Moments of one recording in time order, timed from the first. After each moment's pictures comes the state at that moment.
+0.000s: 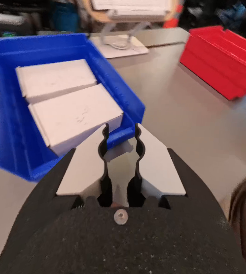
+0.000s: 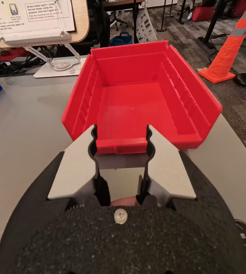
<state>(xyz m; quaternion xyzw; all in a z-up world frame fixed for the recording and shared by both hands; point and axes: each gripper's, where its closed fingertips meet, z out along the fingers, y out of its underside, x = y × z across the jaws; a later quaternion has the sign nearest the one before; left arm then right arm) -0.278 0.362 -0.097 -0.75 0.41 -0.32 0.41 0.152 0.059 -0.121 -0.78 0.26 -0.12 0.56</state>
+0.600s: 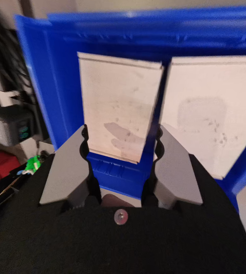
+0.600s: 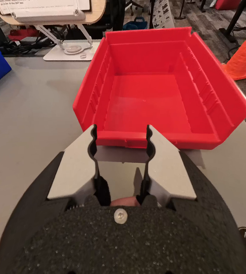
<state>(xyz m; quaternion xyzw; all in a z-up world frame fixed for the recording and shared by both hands) -0.196 0.551 -0.141 -0.50 0.86 0.06 0.14 0.135 0.068 -0.134 -0.81 0.22 -0.10 0.54</state>
